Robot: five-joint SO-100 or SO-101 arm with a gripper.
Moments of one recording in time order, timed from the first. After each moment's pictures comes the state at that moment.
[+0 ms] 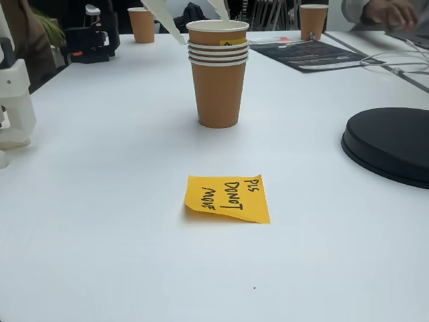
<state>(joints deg) -12.3 98.2 84.5 82.6 1.7</state>
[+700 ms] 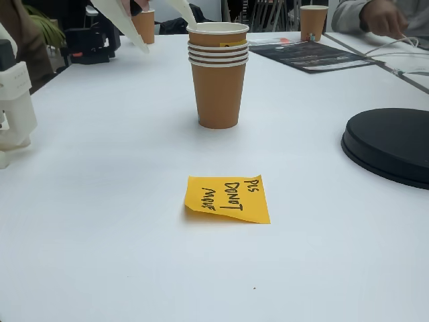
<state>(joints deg) -2.2 118.9 104.2 82.6 1.7</state>
